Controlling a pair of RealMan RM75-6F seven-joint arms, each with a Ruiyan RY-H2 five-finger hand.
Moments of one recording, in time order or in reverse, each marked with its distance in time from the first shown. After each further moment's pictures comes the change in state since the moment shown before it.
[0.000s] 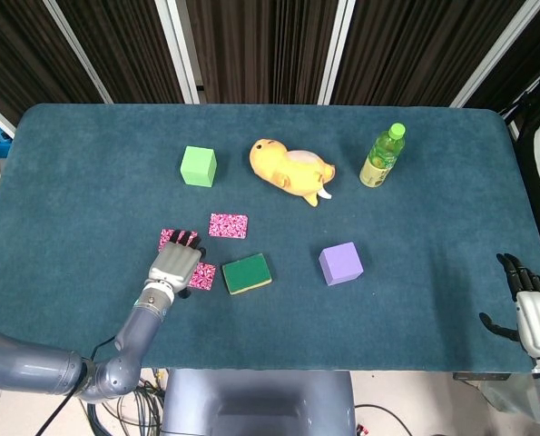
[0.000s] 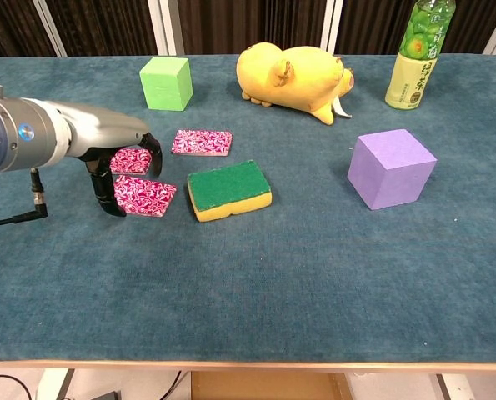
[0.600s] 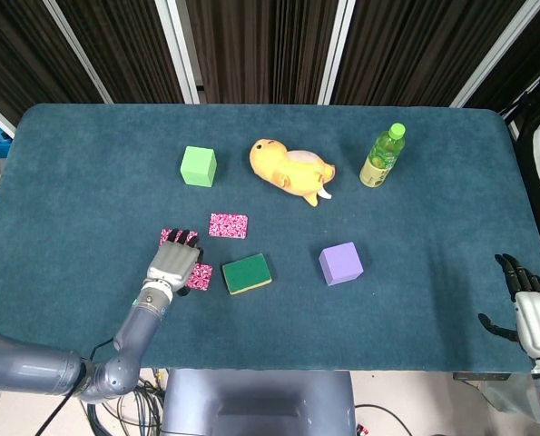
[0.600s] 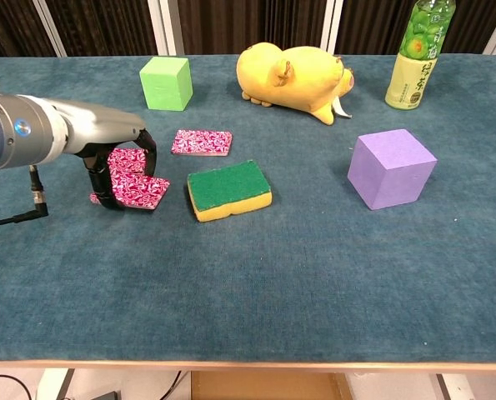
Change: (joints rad) left arm 0.002 -0.002 -0.001 0.003 -0.006 0.011 -0.022; right arm 0.001 0.001 -0.003 0.002 -0.007 0.001 0.008
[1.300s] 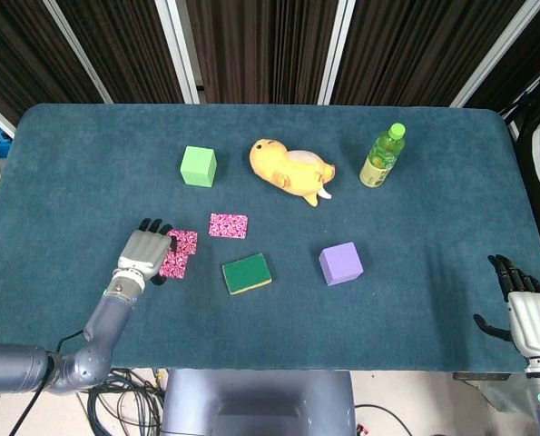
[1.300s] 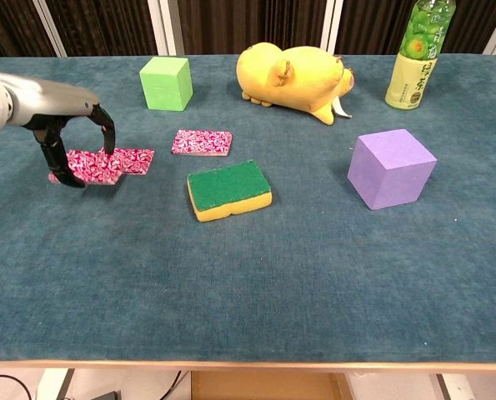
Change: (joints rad) left arm 0.052 0.149 0.020 -0.032 0.027 -0.074 -0.091; right arm 0.008 -0.010 -0.004 -0.007 0.002 -0.011 -0.033
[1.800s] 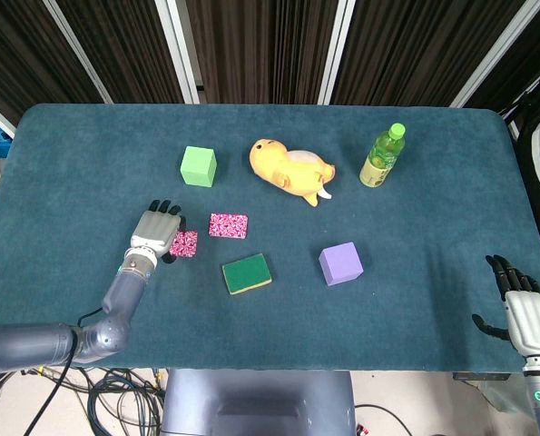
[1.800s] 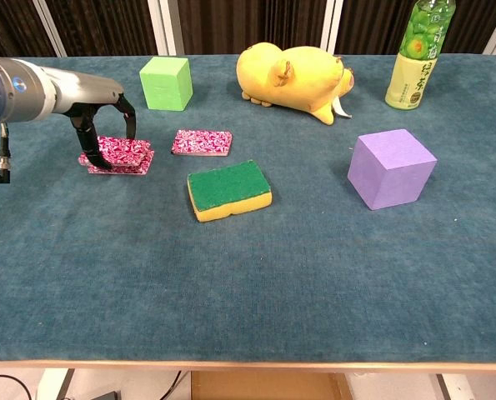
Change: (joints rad) left arm -0.039 -0.084 -0.048 0.253 -0.013 -0.130 -0.017; right arm 0.007 -0.007 0.000 0.004 0.007 -0.013 -0.016
